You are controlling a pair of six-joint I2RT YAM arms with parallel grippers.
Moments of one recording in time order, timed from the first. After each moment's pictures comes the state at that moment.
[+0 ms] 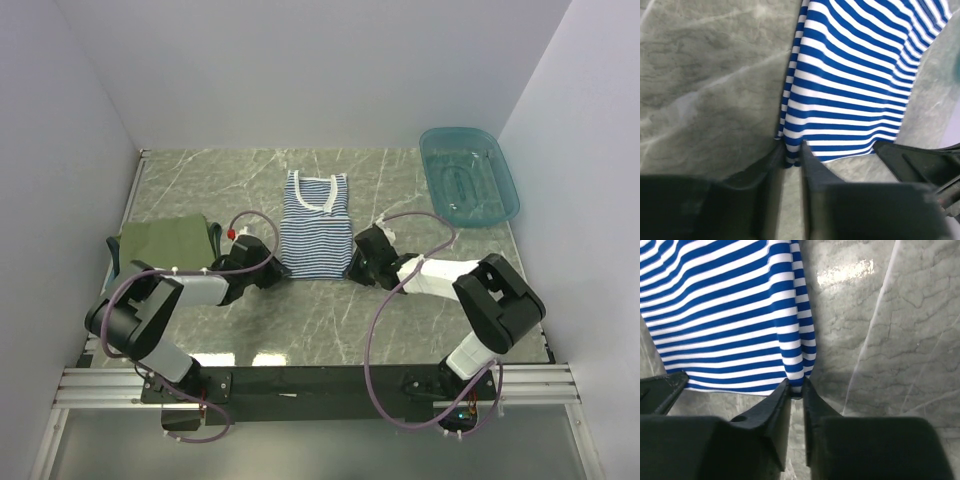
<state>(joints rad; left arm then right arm) -0.52 1.55 0.52 0.32 0.06 -1.06 0.62 1.59 0.70 0.01 0.08 0.94</state>
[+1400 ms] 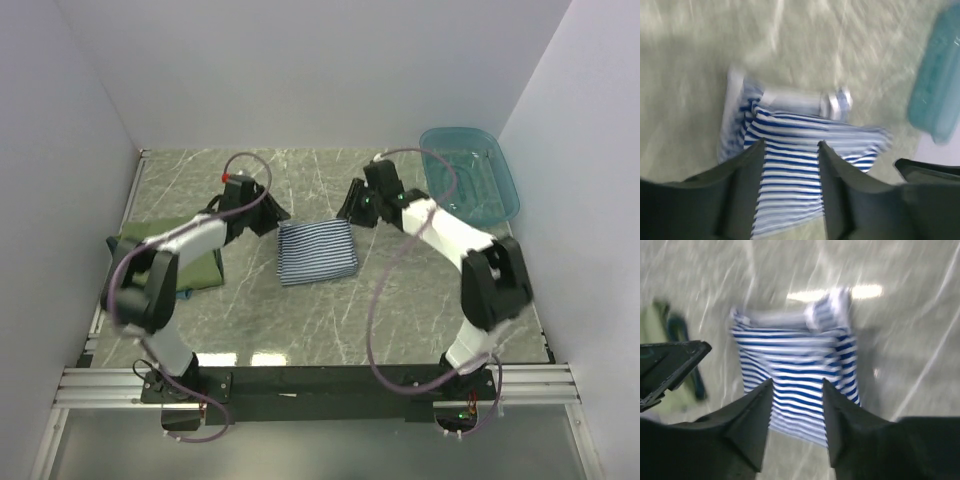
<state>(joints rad) -0.37 1.62 1.02 -0.08 0.12 -0.94 0.47 1.65 1.24 -0.36 -0.08 0.72</state>
